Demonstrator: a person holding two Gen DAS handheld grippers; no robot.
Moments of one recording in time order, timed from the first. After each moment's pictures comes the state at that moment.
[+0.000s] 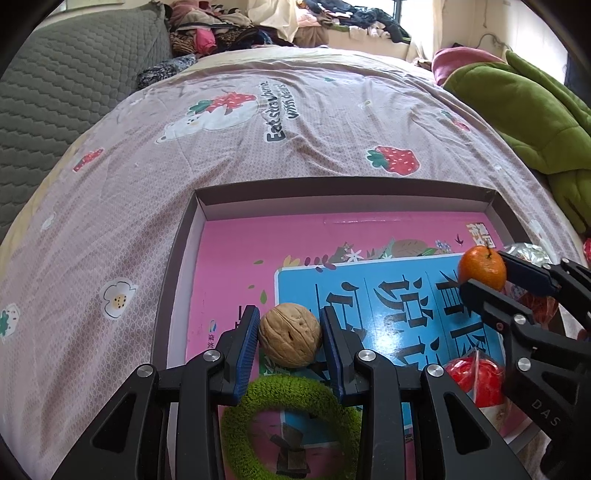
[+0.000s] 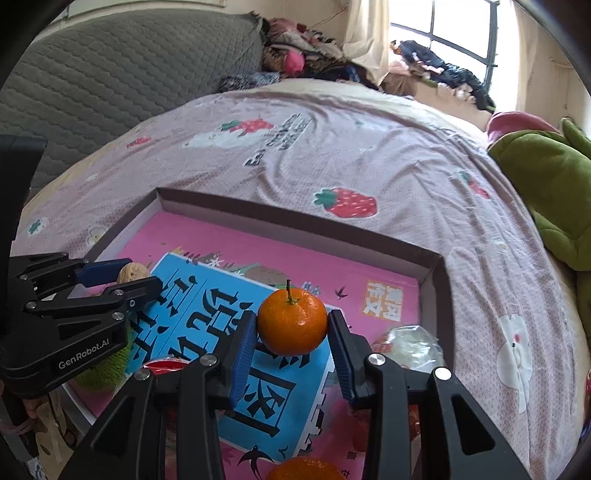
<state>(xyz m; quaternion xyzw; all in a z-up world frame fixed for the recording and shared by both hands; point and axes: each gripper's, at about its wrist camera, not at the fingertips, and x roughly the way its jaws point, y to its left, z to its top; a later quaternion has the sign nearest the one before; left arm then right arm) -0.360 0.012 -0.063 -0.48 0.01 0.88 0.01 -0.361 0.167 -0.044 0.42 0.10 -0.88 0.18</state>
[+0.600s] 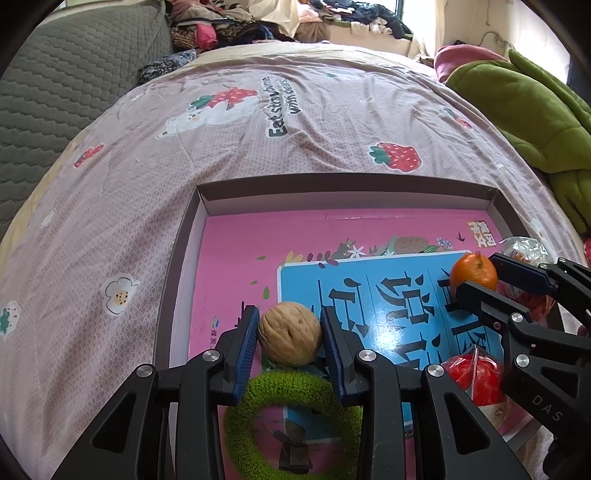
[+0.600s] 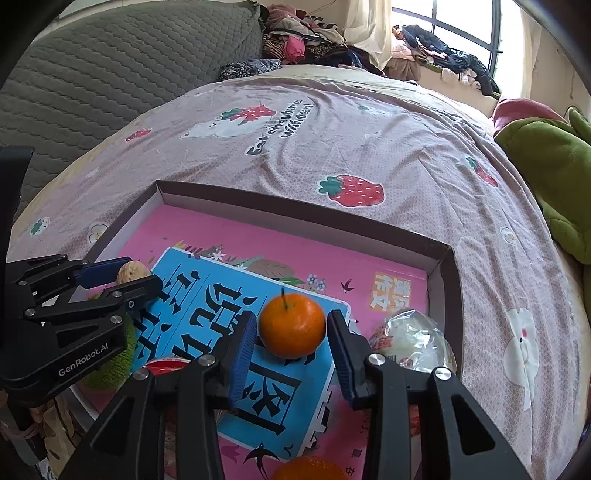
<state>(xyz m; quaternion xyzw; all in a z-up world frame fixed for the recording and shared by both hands) -0.361 0.009 -0.063 -0.49 0.00 0.87 0.01 -0.365 0.164 -0.045 0.45 0.09 -0.87 0.18</state>
